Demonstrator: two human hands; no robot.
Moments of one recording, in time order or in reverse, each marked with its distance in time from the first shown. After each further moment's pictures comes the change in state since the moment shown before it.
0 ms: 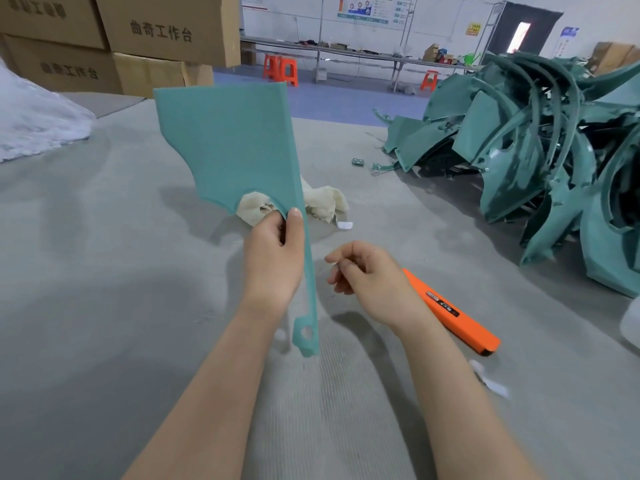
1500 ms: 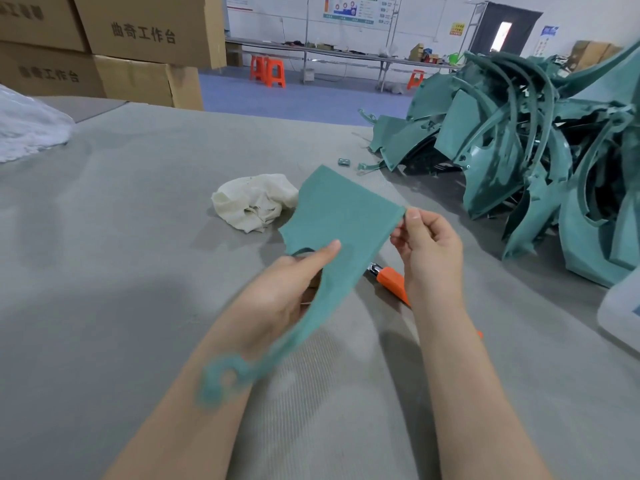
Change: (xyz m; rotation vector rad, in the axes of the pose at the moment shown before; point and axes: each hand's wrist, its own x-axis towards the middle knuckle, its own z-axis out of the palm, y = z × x) left_hand -0.018 0.014 0.007 -0.405 -0.653 -0.669; right_hand 0.013 0.011 -0.045 0.671 0.635 -0.075
